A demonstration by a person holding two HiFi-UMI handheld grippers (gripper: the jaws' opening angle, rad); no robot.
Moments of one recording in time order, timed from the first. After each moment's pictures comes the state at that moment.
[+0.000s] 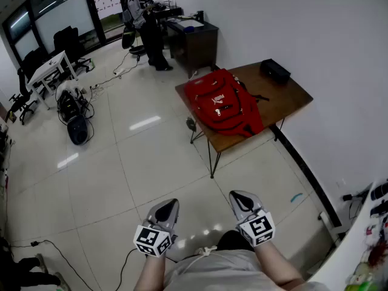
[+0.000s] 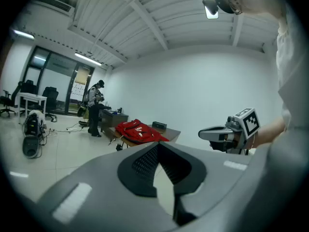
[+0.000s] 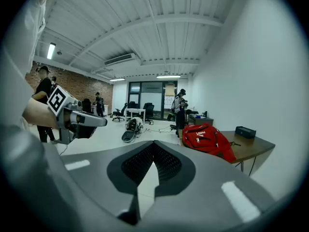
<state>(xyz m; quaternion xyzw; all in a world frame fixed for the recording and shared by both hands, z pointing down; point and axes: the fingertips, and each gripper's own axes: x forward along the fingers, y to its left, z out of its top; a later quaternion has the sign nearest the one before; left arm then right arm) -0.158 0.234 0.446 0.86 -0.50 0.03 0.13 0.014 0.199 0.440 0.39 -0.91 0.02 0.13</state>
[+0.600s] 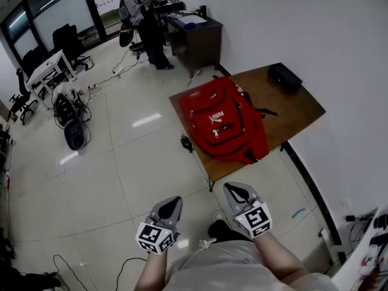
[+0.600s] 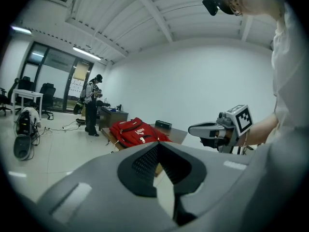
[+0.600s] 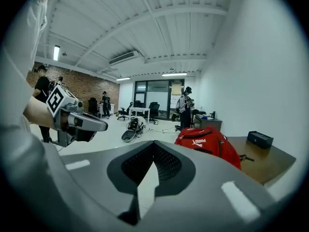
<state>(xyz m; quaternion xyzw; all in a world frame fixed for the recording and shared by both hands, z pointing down) -0.123 0.055 0.465 0.85 -0.50 0.04 0.14 0.014 0.000 0.454 0.33 -0.93 0.02 0.14</state>
